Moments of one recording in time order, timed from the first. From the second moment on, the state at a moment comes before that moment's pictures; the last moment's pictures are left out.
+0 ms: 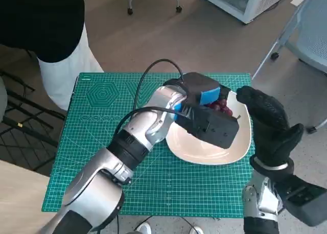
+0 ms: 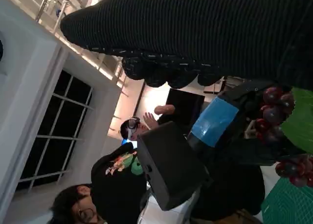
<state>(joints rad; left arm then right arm) -1.22 0.06 -0.56 0.90 0.70 -0.04 -0.36 -0.42 -0.07 -0.19 0.37 0.42 -0.76 0.55</state>
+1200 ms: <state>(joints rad) -1.15 0.11 -0.61 0.84 0.77 -0.06 -0.25 -0.42 -0.06 -0.17 0.39 0.42 -0.76 0.53</state>
